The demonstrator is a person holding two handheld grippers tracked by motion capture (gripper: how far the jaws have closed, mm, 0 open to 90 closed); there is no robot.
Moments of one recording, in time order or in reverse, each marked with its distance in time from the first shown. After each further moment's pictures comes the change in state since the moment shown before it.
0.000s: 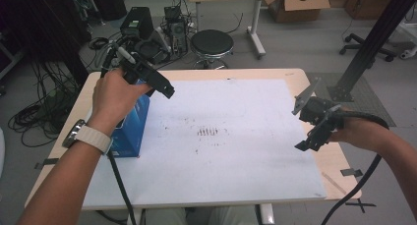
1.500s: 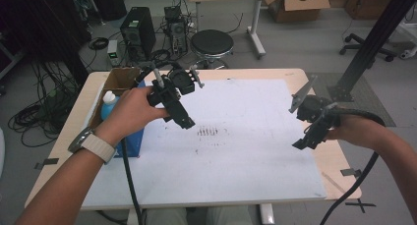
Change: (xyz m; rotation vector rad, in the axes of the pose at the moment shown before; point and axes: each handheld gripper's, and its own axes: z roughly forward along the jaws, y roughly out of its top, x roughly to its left) left arm -0.058 -0.005 0.028 0.059 -0.172 0.457; right arm -0.002 0.007 0.001 0.003 0.011 0.001
